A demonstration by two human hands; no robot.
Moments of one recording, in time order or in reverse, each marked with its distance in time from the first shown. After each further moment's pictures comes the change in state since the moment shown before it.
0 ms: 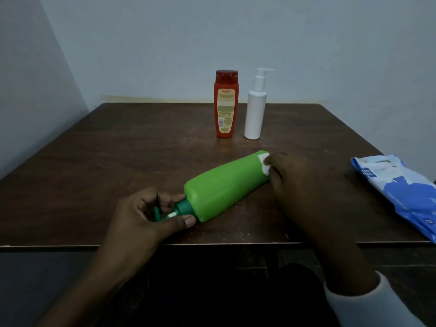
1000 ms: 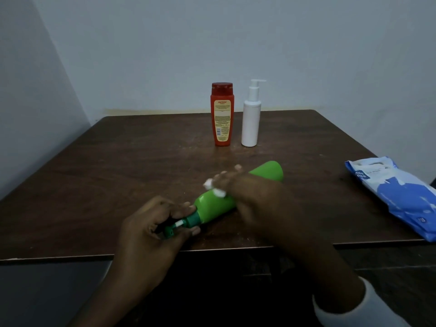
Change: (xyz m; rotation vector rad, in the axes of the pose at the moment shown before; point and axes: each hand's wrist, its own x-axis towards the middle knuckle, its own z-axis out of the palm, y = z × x) left_hand -0.011 0.001 0.007 0.264 0.046 0.420; right_hand -0.014 -0.037 -0.002 0.369 -0.070 -0.406
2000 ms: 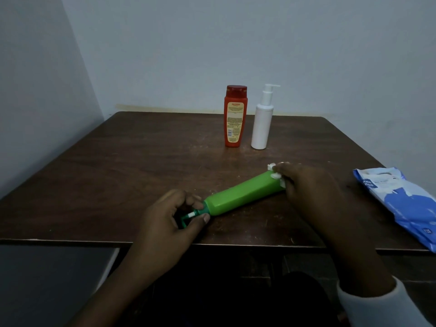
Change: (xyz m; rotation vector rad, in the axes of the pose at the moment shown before) left_hand 0.003 -0.022 0.004 0.042 -0.053 -0.083; right_hand -0.007 0.046 -0.029 -0.318 0.022 0.422
